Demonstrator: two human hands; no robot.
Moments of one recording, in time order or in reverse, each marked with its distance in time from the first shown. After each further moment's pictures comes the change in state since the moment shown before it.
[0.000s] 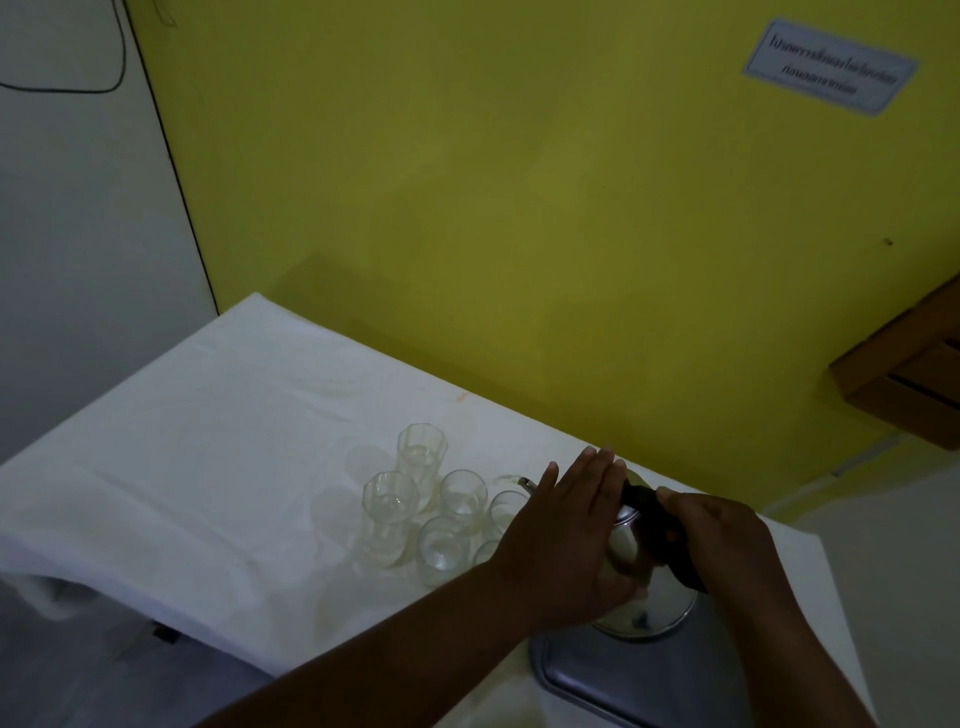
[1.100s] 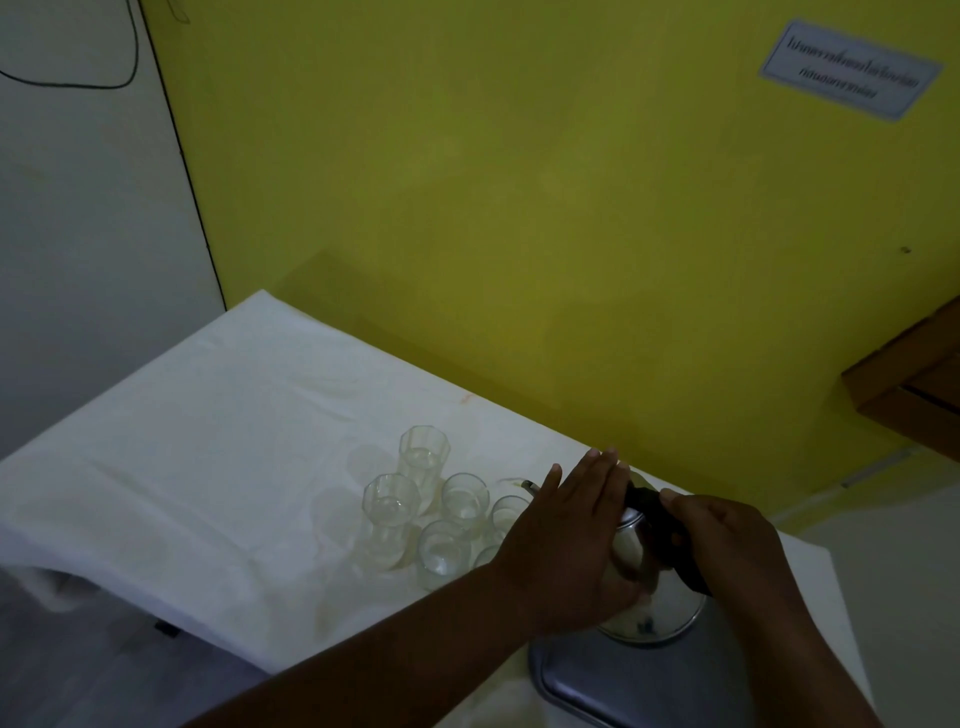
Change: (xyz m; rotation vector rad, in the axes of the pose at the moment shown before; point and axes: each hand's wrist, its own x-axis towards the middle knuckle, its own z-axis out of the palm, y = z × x) left_hand 0.005 -0.001 -0.004 -0.004 -0.026 -0.016; right_hand 0.013 0.001 0.000 -0.054 -0.020 -0.030
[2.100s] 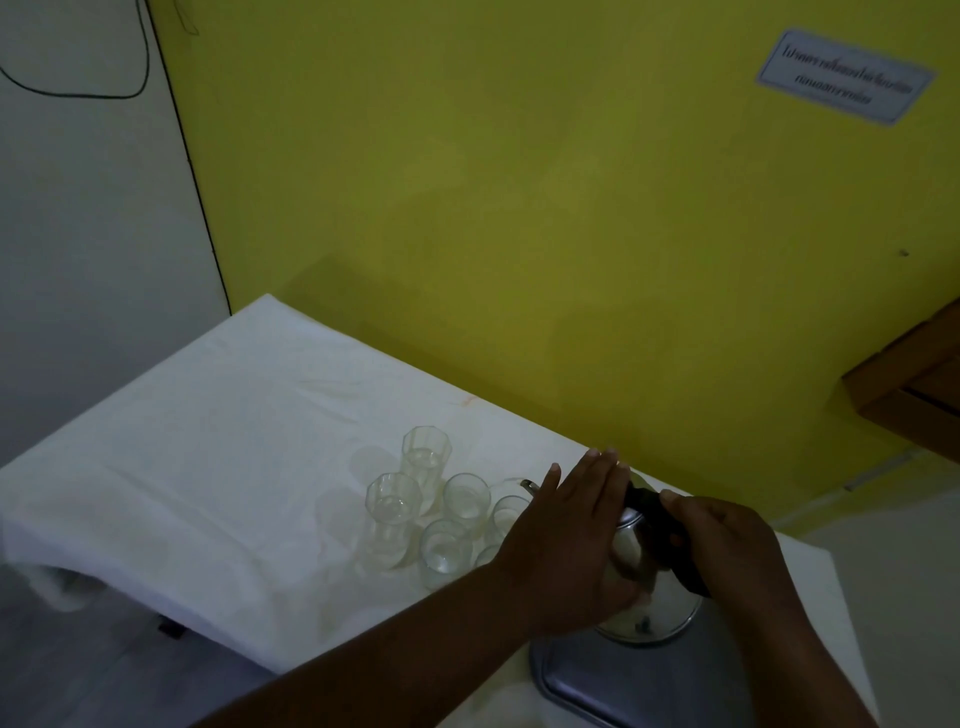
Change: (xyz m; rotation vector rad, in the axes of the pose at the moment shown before) left_hand -0.003 0.005 -0.002 0.023 0.004 -0.007; right_hand -0.008 -0.004 -0.003 0.059 -0.033 0.033
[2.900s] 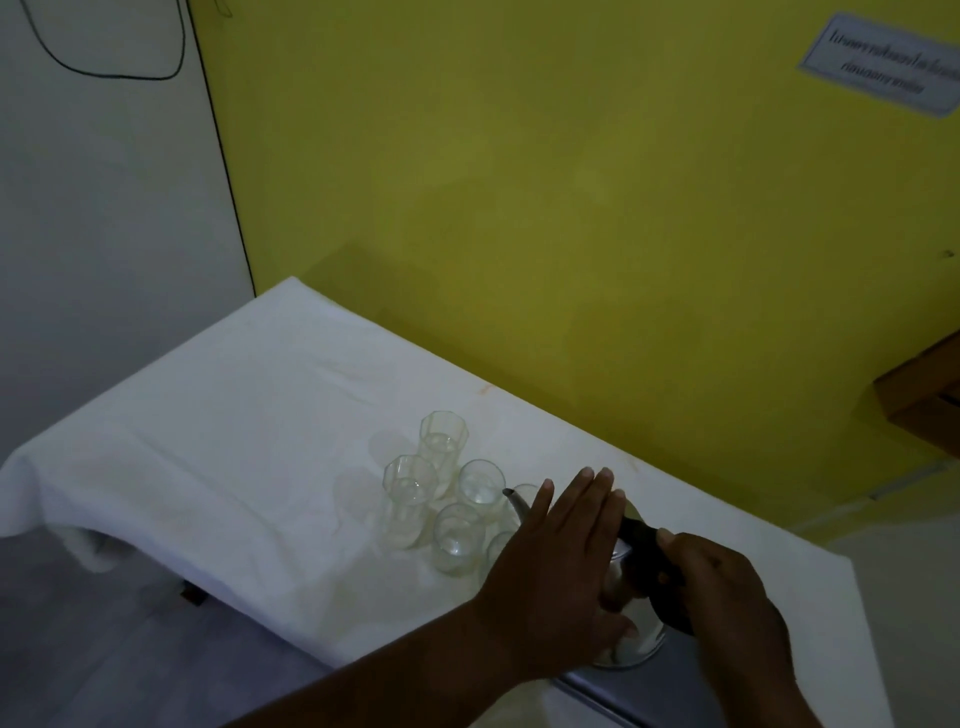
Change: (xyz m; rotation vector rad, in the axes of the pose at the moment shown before) left_hand -0.039 0.004 0.006 0.156 0.003 -0.012; right_hand -0.037 0.016 0.015 0.034 -0.092 0.011
